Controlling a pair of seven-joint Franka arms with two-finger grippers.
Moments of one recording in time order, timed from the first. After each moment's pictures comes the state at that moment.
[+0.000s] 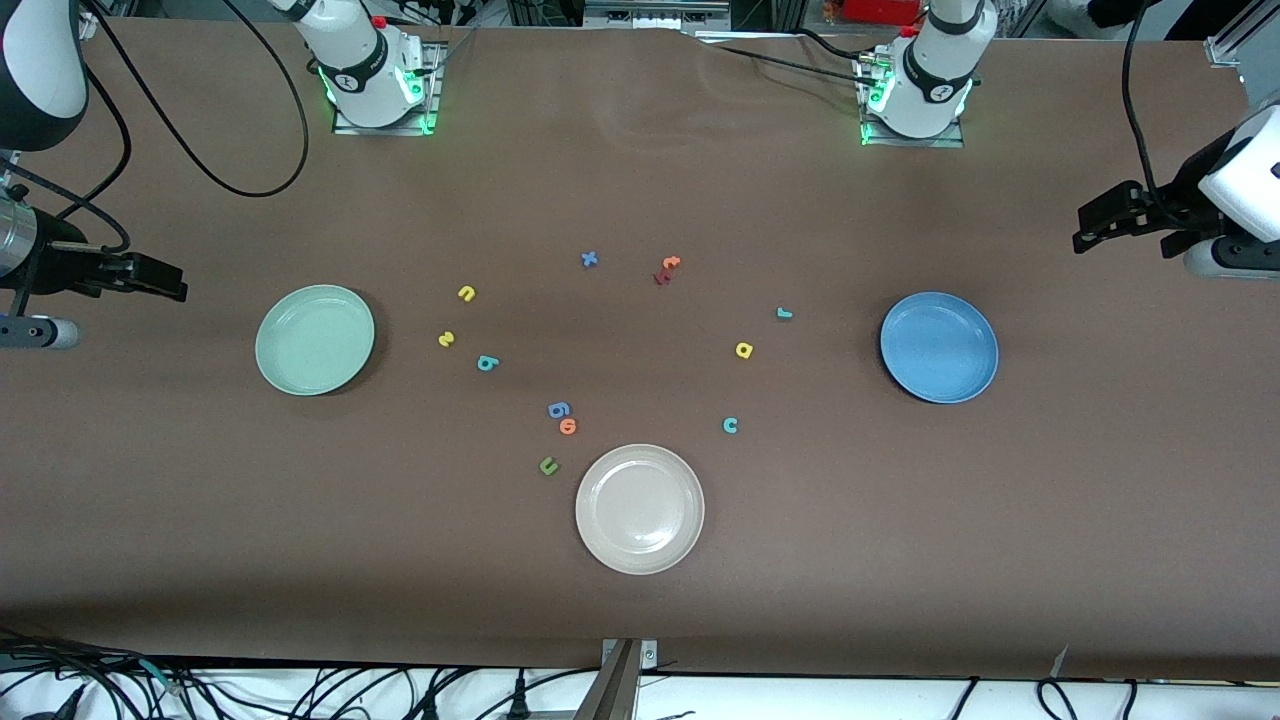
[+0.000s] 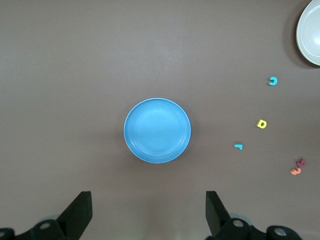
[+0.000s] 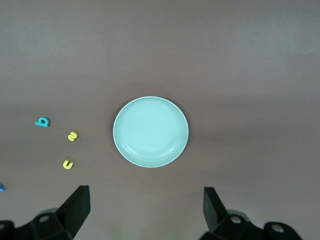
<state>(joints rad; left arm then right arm) 0.00 0.04 -0.02 -1.54 -0.03 1.49 0.01 0.00 0.20 -0.02 -1.48 -0.05 1.55 0.01</state>
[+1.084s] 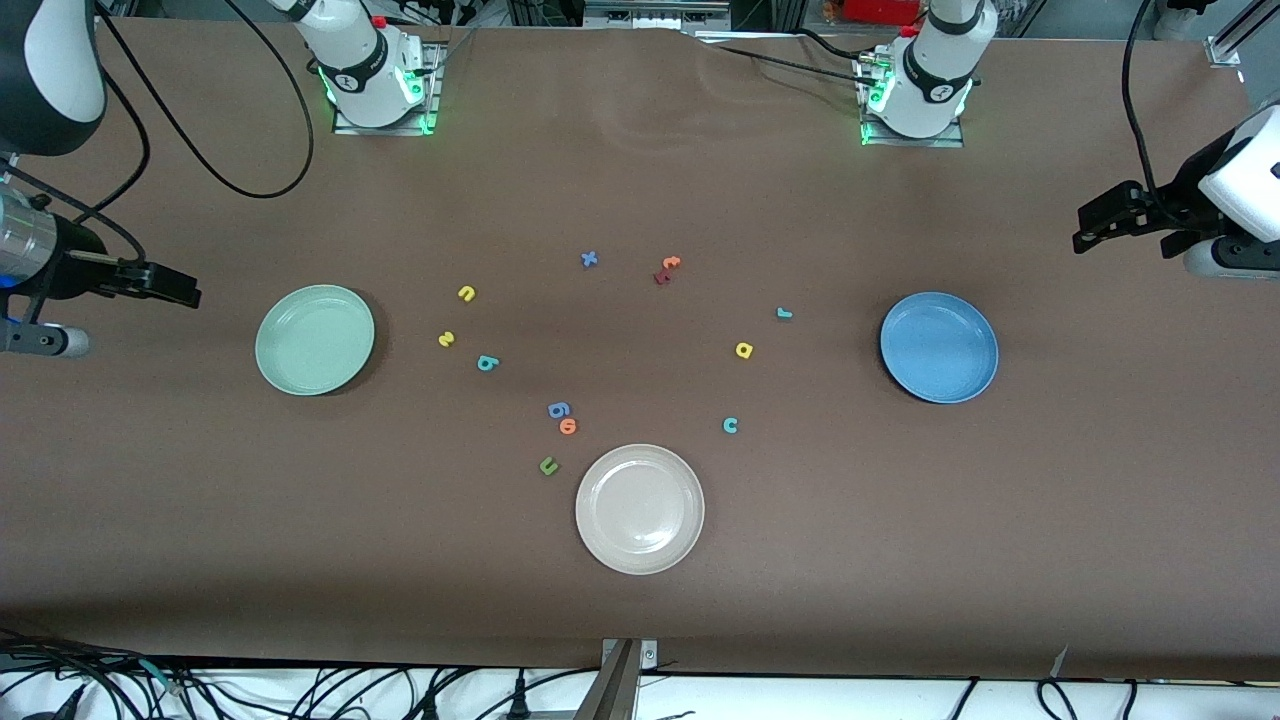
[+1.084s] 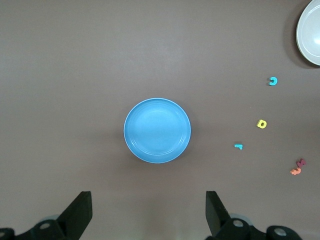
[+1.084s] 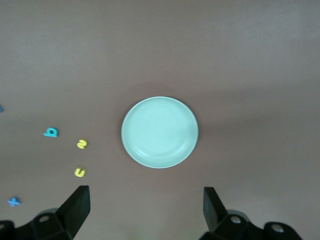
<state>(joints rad) 0.00 0.04 -0.02 -1.54 -0.03 1.49 0.01 0.02 0.21 -0.01 -1.48 -0.03 1.55 0.16</state>
